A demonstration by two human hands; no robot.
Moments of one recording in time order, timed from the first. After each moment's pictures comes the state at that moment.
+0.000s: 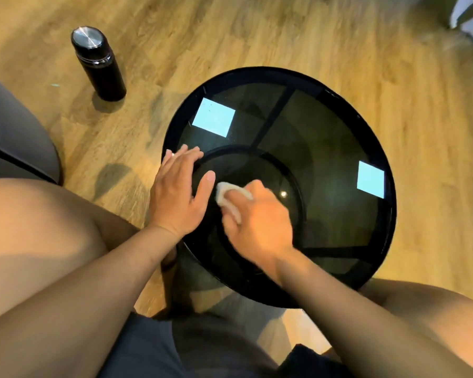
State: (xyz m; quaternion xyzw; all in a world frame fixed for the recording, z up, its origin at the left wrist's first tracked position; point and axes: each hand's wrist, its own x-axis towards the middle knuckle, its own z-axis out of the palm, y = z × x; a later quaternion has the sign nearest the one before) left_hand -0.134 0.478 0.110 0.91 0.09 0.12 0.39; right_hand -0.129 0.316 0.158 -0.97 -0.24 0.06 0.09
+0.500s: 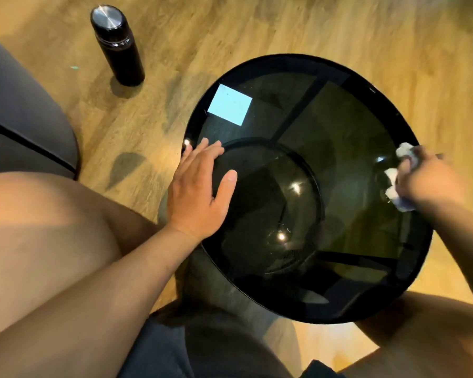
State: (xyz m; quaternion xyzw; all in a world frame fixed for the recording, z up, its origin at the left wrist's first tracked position) left_hand -0.135 0.475 0.110 0.90 0.11 0.12 0.40; right_hand 0.045 0.115 0.151 -1.00 0.06 0.03 -0.05
